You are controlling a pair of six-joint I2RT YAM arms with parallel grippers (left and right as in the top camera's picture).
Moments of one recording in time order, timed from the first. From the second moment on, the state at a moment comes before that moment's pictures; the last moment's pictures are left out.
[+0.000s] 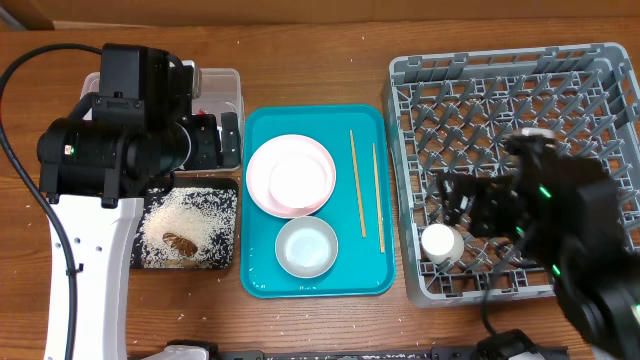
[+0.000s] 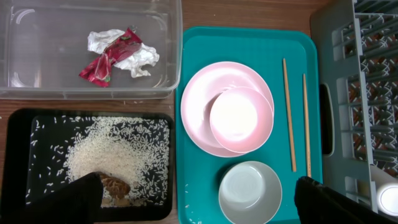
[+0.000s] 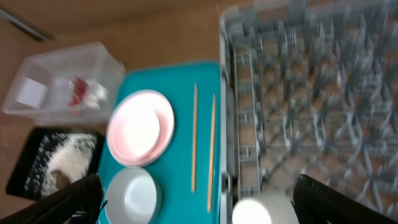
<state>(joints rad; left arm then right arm) -0.11 1.43 1.79 -1.41 0.08 -0.19 0.30 0.88 1.27 -1.04 -0.07 0.36</state>
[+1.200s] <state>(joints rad) -0.11 1.43 1.79 -1.41 0.08 -0.19 0.24 0.01 0.06 0.00 -0.03 0.12</state>
